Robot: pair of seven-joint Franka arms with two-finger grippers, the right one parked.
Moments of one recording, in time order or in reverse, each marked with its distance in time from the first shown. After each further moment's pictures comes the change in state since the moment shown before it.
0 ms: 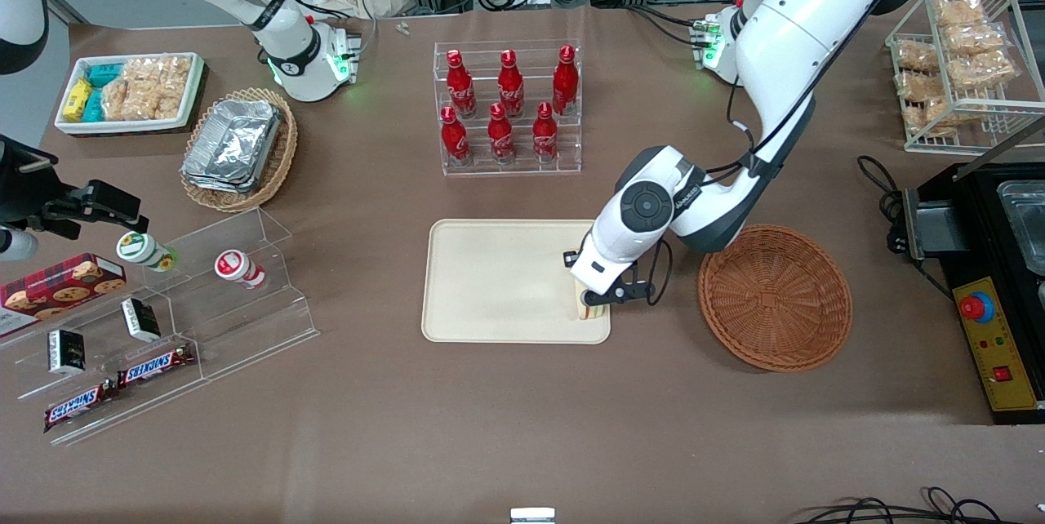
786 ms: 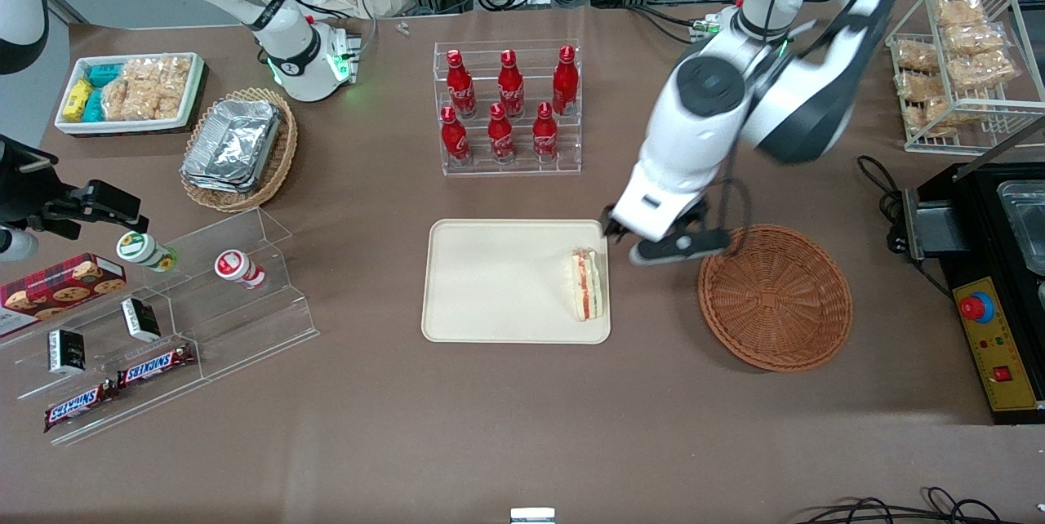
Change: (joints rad) arm 0.099 -0.455 0.000 0.045 -0.138 -0.433 0.155
